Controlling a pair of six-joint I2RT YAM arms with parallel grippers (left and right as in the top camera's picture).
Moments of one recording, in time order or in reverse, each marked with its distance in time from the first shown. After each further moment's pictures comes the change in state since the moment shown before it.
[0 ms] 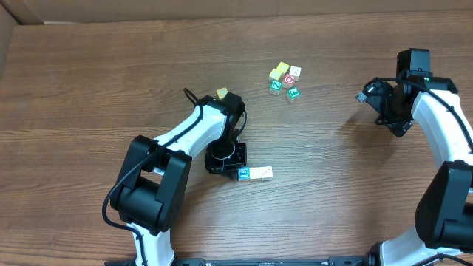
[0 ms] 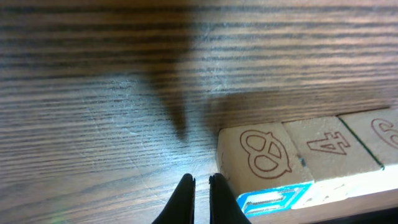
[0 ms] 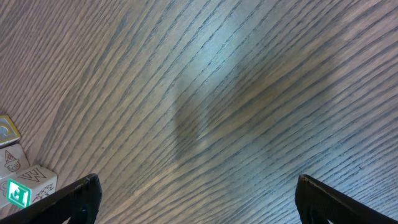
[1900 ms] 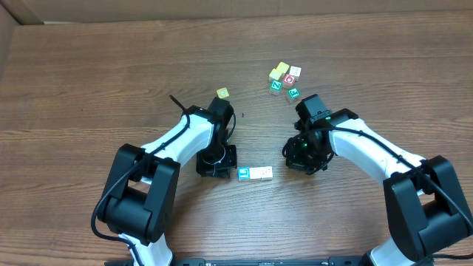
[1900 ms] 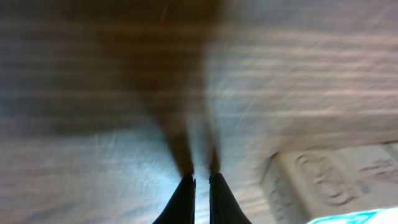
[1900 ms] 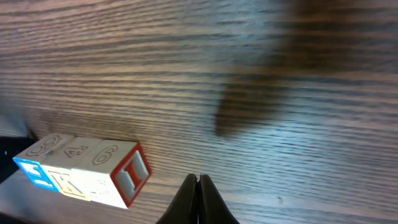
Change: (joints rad) left arm 0.053 -0.087 -0.146 0.180 -0.058 -0.019; right arm 0.547 0.000 -0.256 0.023 -0.296 -0.133
